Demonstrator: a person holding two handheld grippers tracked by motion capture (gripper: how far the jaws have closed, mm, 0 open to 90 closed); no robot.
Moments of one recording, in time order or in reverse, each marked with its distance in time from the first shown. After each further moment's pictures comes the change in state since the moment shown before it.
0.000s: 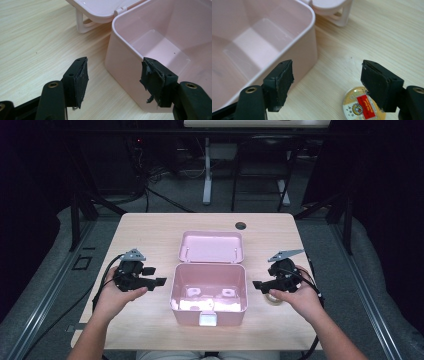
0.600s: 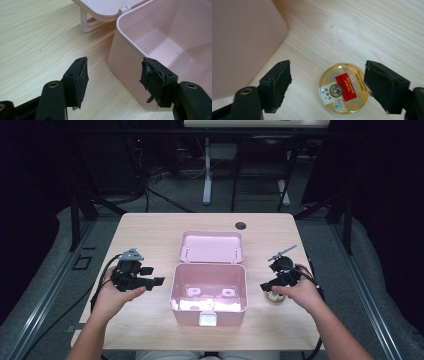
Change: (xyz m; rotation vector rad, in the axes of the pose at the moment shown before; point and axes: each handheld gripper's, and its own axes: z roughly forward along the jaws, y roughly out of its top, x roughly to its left) left arm 0.003 -0.002 -0.002 0.003 0.017 -0.011; right arm -0.035 -0.007 0.035 0.246 -0.058 0.061
